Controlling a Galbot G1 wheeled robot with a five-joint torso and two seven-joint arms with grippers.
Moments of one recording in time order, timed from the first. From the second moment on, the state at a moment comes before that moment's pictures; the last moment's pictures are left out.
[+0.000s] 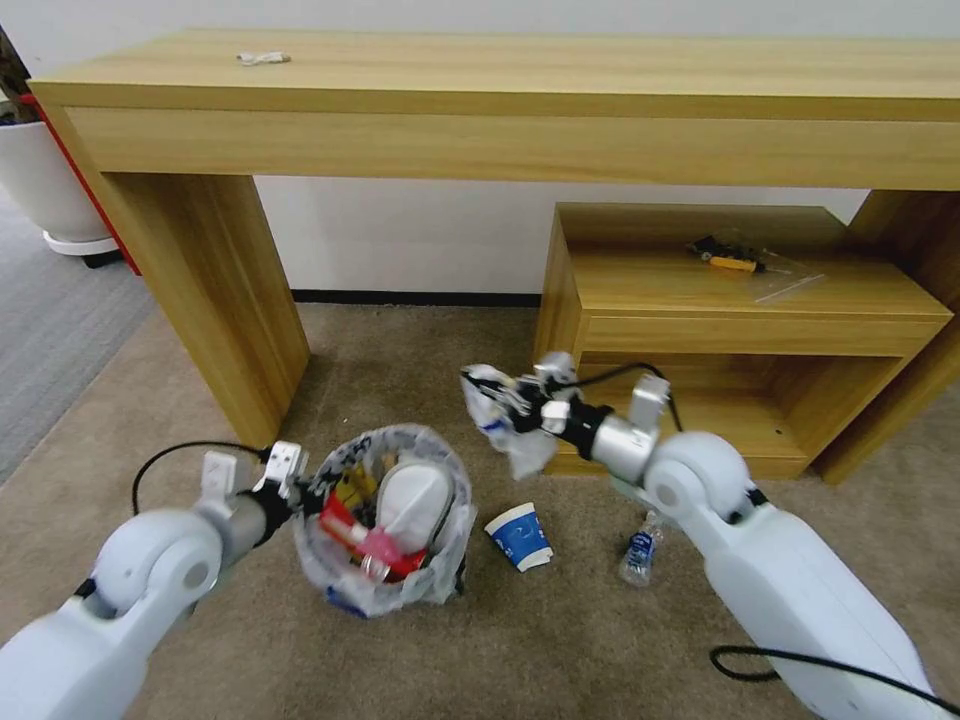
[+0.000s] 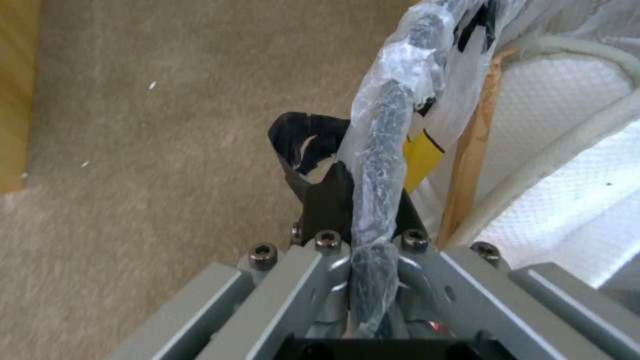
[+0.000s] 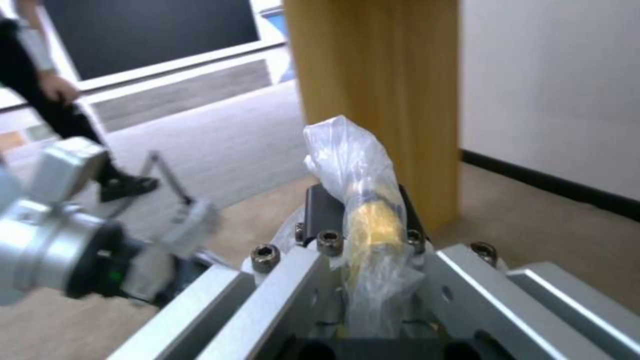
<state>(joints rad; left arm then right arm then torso) 1.13 -0.76 -0.35 -2.00 -0.96 0.74 -0.14 -0.71 1.05 -0.02 1.88 0.79 -0.36 -0.36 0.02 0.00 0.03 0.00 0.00</state>
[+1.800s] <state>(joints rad) 1.11 -0.66 -0.33 -2.07 -1.31 0.74 -0.35 -0.74 1.16 -0.24 1.70 0.43 -0.31 -0.36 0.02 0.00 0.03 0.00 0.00</state>
